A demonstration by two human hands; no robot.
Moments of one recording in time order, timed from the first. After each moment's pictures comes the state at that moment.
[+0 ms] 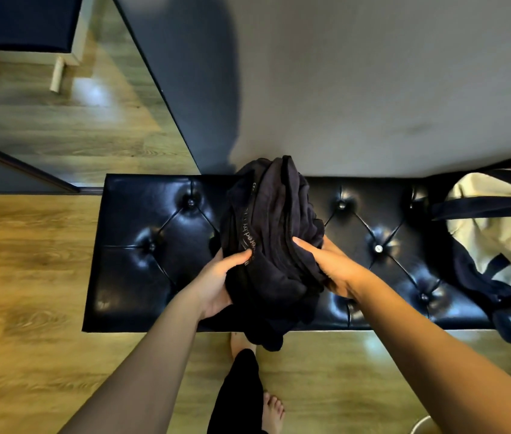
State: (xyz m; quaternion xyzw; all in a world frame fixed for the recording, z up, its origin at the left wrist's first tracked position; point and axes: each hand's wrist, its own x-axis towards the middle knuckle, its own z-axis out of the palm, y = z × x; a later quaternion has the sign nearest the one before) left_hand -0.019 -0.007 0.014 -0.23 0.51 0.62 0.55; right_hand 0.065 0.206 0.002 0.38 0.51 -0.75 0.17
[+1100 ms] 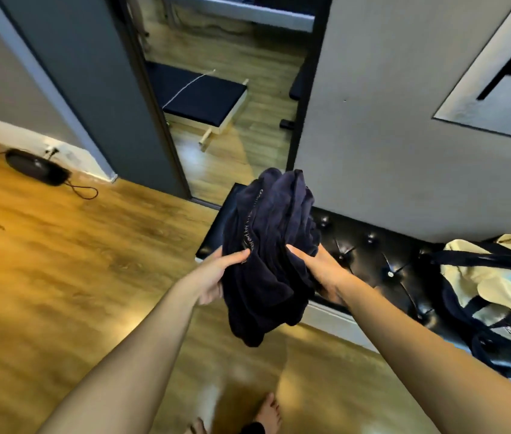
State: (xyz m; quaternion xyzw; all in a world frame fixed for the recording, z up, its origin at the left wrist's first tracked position) left_hand 0.187 -0.235 0.245 -0.15 0.56 0.72 0.37; right_hand 0.211 0.001 0.231 0.18 0.64 -0.72 0.20
